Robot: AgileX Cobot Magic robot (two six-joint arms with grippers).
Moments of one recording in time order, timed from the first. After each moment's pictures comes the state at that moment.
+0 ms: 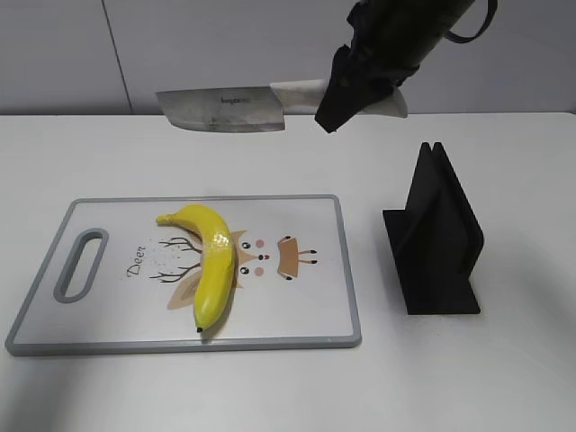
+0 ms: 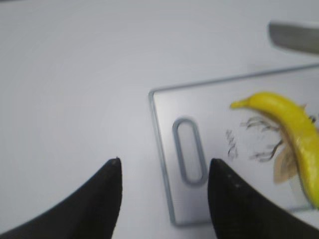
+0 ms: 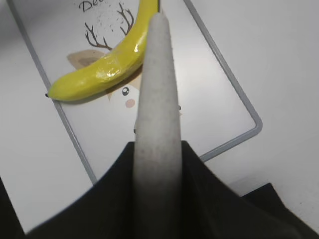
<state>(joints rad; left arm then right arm) -0.12 1.35 -1.31 -0.06 1.03 0.19 0.42 1.91 -1.69 0.45 1.11 -0.72</state>
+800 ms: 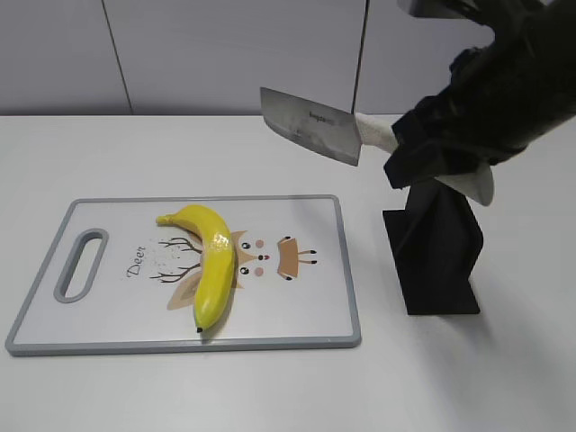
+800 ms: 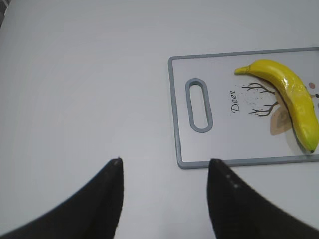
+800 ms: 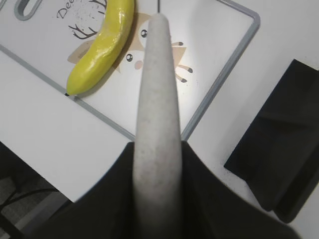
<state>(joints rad) -0.12 0.51 -0.78 0.02 1.09 0.07 0.48 1.44 -1.11 0.33 0.81 -0.18</state>
